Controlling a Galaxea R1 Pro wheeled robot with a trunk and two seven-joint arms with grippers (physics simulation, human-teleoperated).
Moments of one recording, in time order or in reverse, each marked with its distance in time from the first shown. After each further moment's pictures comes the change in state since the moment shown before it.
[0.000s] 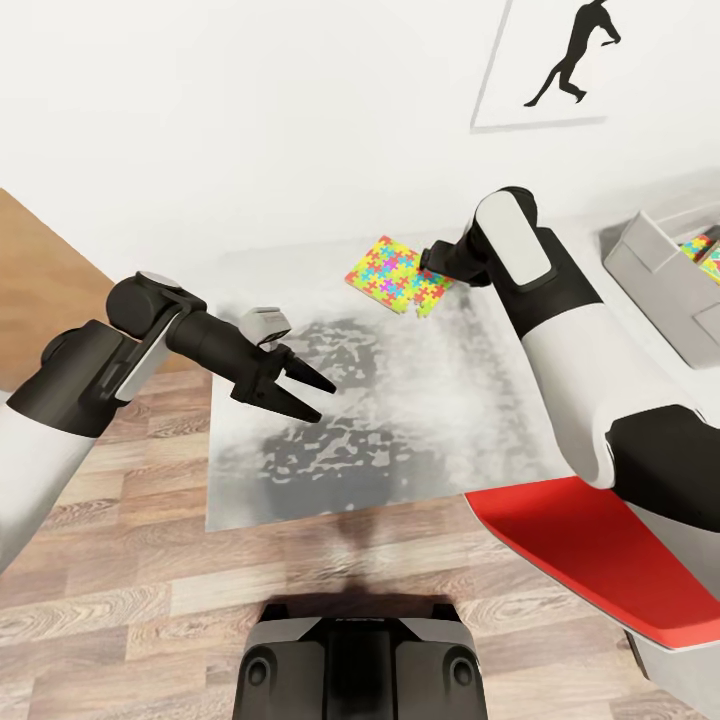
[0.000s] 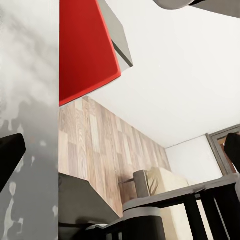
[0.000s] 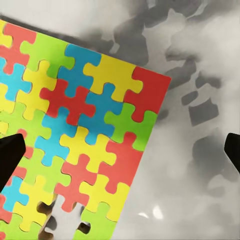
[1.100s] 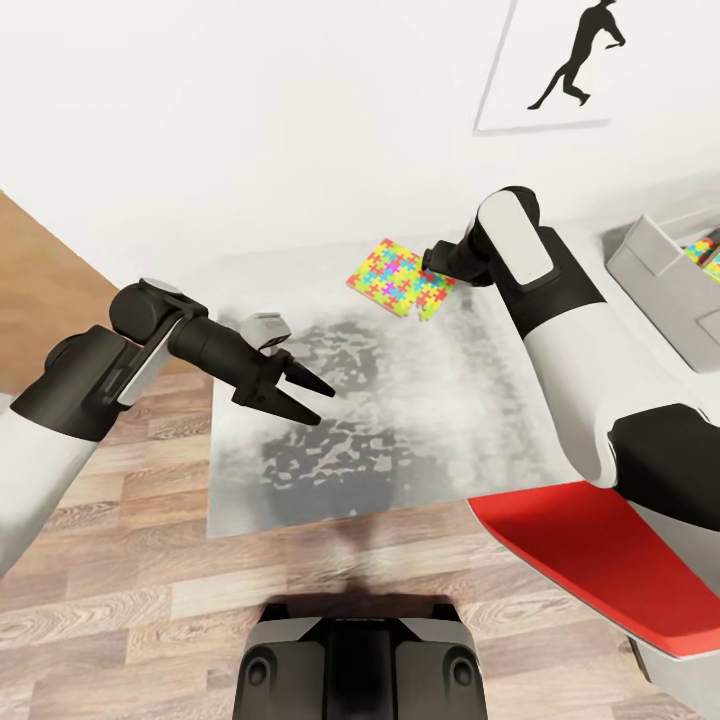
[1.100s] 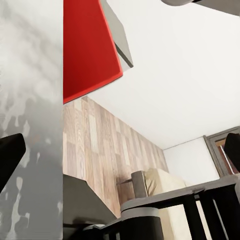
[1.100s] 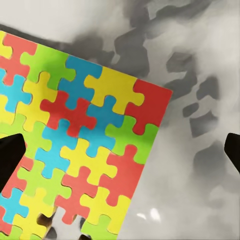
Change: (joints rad) left arm 0.015 0.000 0.000 0.014 -0.002 -0.007 0.000; right arm -0.002 -0.008 0.005 0.001 -0.001 0.007 0.000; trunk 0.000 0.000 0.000
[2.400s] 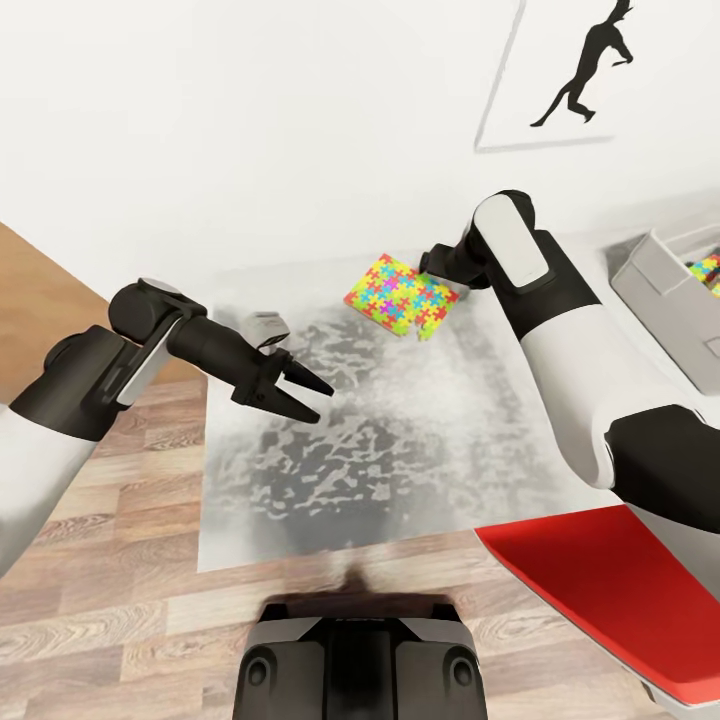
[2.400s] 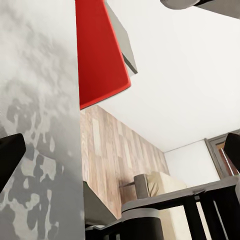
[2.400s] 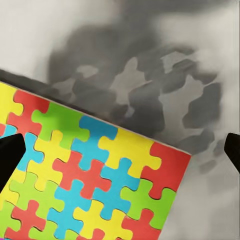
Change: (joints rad) left arm 0.000 0.001 0.005 0.006 0.000 0.000 0.000; right arm 0.004 0.007 0.002 0.009 0.001 -0.005 0.001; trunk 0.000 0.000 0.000
